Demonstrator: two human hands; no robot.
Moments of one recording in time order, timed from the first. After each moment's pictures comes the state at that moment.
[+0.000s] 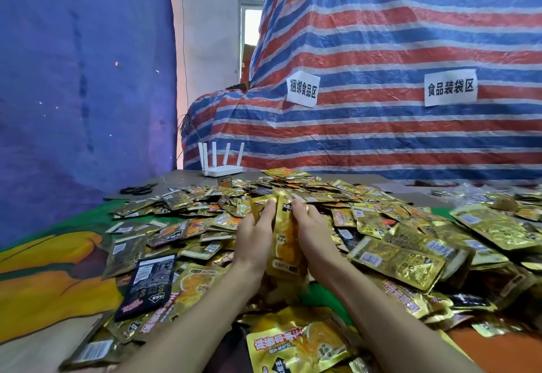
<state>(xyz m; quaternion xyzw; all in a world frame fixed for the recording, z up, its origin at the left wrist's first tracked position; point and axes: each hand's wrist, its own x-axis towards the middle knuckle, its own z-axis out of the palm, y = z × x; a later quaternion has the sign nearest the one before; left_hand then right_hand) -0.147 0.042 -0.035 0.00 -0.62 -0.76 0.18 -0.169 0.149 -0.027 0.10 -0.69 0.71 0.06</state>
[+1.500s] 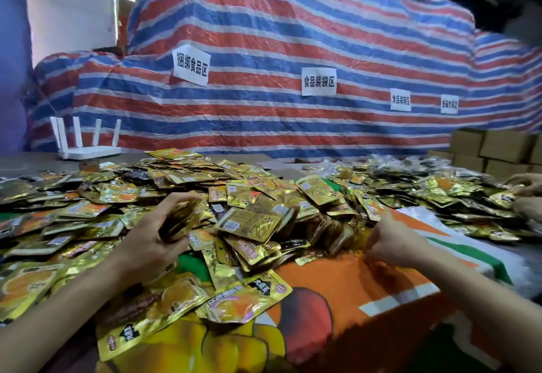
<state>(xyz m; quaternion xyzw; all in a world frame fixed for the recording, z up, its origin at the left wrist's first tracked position) -0.103 0.073 -0.037 -0.32 -0.80 -0.47 0.19 -0.027 0.467 -0.006 -0.21 -0.97 0.06 0.06</state>
